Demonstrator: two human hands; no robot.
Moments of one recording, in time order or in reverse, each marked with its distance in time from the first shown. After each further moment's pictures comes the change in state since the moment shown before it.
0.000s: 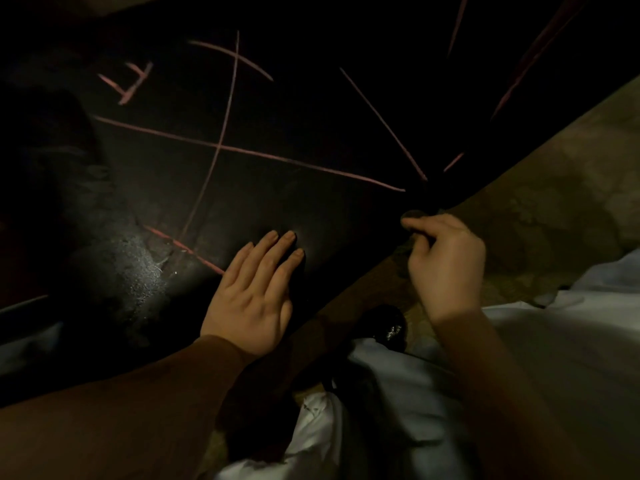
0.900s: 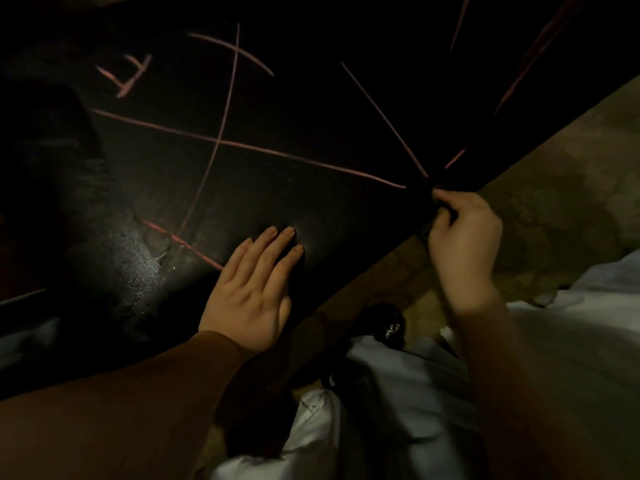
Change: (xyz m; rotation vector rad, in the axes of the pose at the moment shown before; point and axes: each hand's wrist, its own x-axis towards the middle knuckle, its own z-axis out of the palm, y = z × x) left_hand 0.001 0.001 -0.001 0.021 0.003 -0.001; right_hand 0.029 0.018 -0.003 -0.051 0.029 0.056
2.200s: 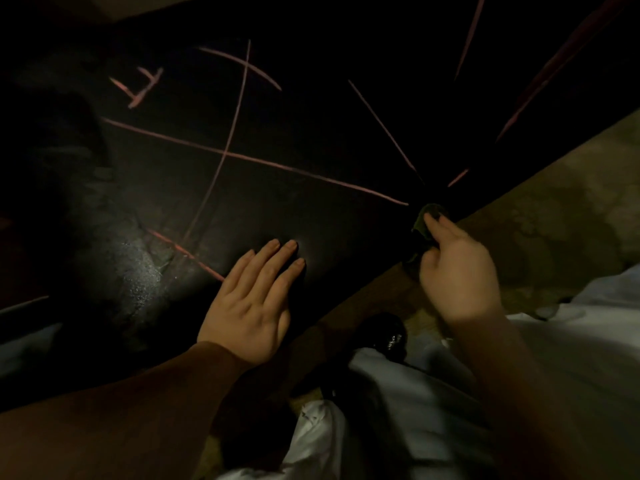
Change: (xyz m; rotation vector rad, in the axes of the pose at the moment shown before) left_hand -0.002 -0.006 0.000 -0.011 -0.034 0.012; right_hand -0.018 -0.025 -0.025 -0.136 -0.418 0.040
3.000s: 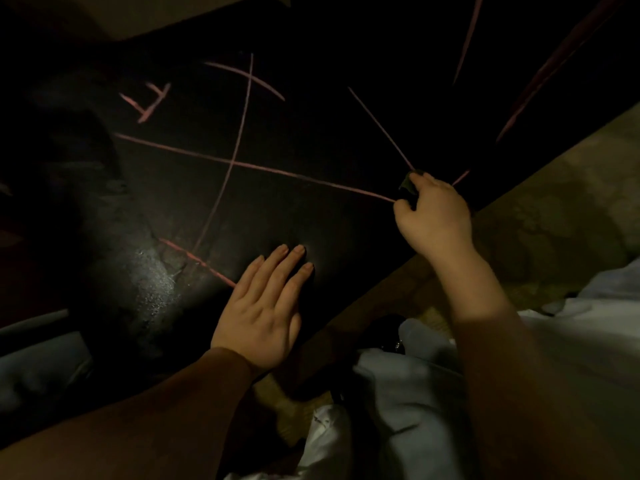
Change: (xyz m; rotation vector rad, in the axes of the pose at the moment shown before) left_hand -0.002 -0.001 0.000 -0.021 0.003 0.009; right_hand 0.054 -0.038 0.002 -0.072 0.027 0.011
